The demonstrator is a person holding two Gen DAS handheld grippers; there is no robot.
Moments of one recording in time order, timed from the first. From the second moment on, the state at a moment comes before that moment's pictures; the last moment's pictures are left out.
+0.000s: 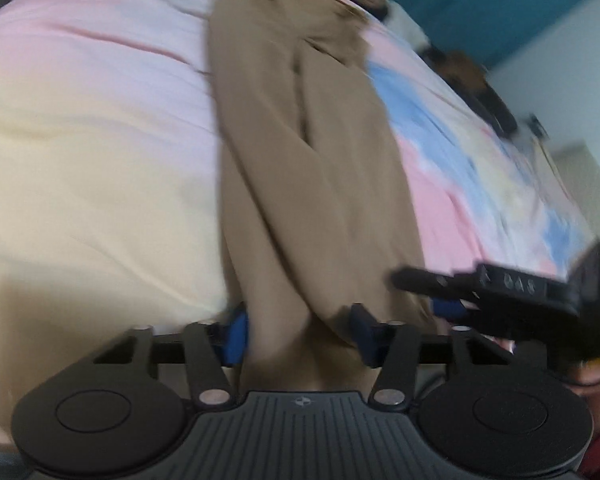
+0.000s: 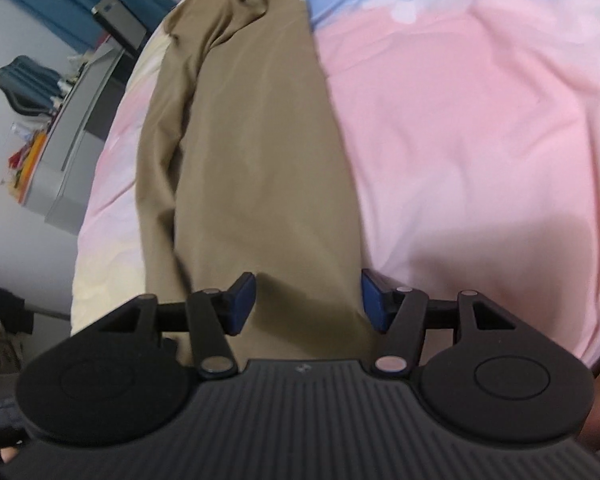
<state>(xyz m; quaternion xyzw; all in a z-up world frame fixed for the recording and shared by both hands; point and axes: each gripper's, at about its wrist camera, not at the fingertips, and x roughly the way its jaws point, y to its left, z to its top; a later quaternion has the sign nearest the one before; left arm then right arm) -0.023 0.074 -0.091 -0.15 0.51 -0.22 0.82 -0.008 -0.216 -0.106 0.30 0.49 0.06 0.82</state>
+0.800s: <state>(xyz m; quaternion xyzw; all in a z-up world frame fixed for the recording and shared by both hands) -0.046 0.103 0.091 -0.24 0.27 -0.25 0.90 -0.035 -0.213 0.106 0.22 0.32 0.18 0.91</state>
